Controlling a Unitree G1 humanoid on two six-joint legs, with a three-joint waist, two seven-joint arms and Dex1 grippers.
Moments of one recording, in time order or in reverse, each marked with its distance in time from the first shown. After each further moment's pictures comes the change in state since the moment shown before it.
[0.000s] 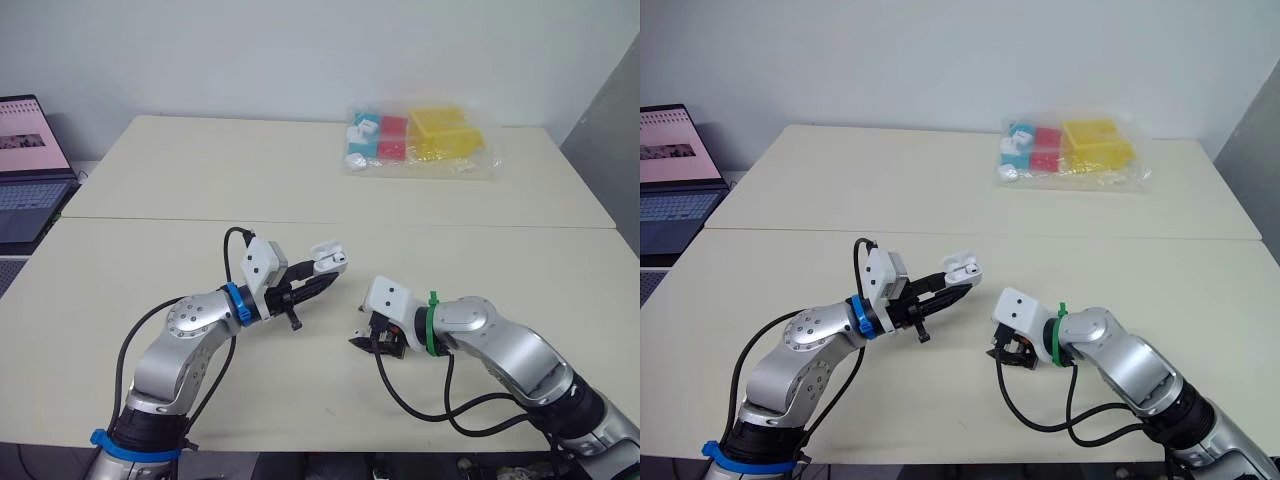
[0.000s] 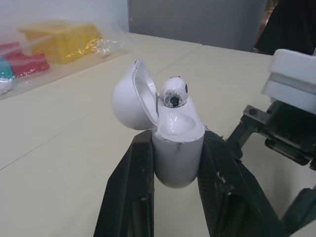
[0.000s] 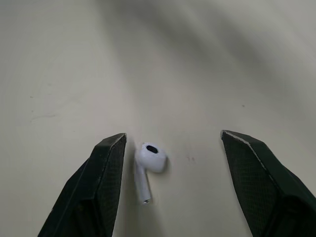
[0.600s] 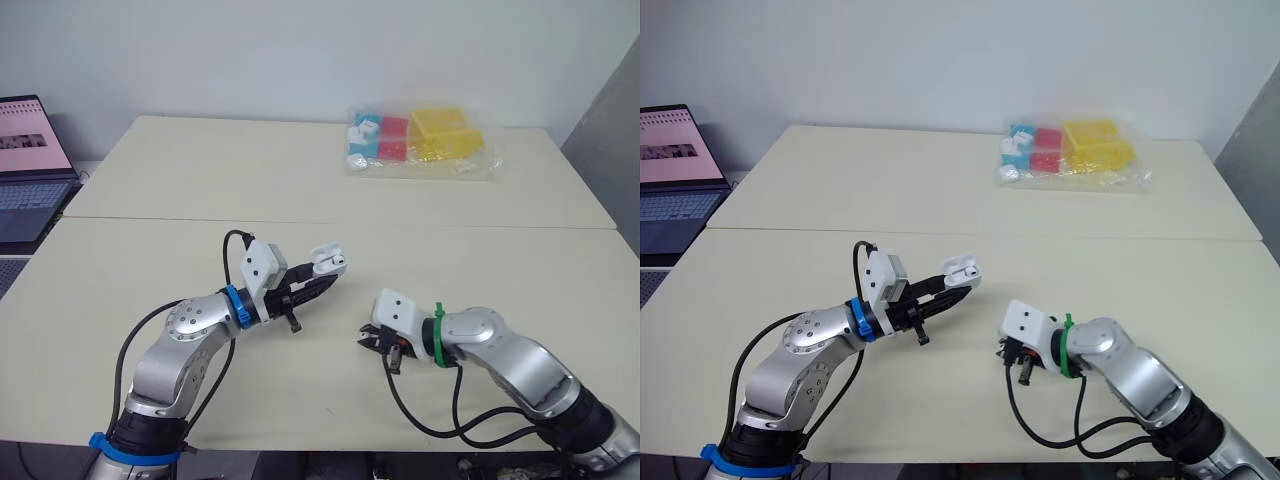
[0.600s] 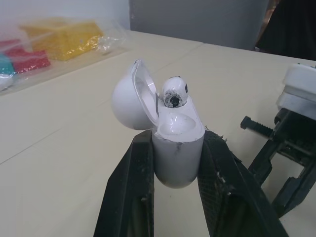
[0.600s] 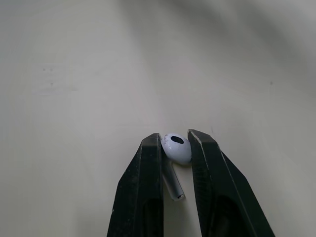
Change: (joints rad) left arm 0.012 0.004 -0.002 -0.006 0.000 0.003 0.000; right arm 0.091 -0.107 -0.049 -0.037 -0.005 -0.077 0.107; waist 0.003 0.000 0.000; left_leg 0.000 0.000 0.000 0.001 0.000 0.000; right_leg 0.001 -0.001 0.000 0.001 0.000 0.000
